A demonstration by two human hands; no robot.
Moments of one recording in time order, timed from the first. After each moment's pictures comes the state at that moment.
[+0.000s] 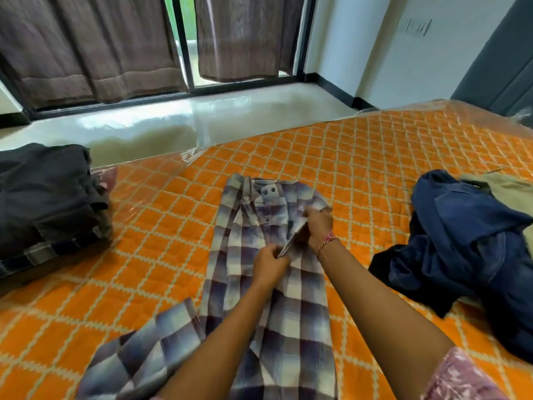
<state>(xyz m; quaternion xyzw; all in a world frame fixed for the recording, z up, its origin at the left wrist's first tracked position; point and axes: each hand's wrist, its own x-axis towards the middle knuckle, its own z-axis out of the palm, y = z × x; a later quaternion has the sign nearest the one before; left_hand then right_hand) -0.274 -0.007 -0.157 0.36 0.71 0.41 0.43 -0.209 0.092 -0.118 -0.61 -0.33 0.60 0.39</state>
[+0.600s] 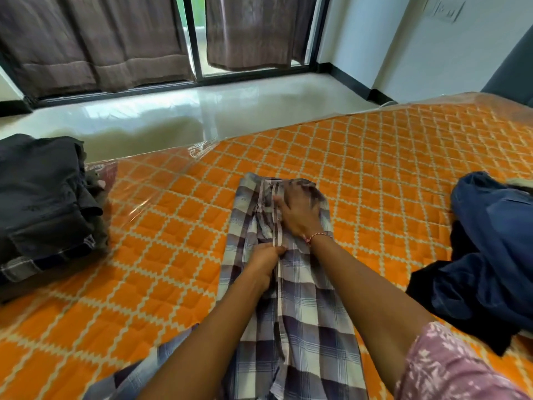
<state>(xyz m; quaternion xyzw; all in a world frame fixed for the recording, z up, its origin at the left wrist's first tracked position) -0.332 0.034 -0.170 0.11 0.64 0.47 0.59 -0.279 0.156 -0.187 -0.49 -0.84 0.21 0.11</state>
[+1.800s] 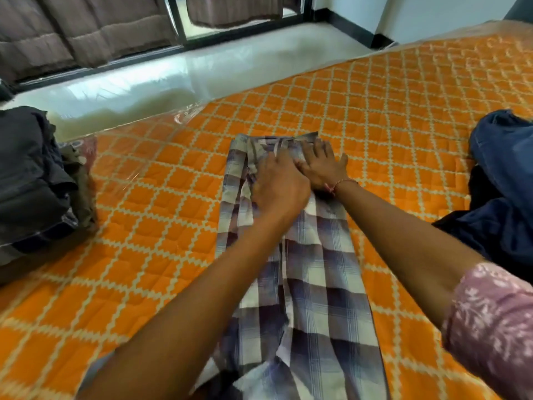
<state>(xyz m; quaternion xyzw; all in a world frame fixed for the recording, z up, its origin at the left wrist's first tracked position) -0.319 0.073 -0.130 0.39 0.80 0.34 0.29 -0.243 0.193 -0.190 -0.54 -0.83 0.16 -0.05</state>
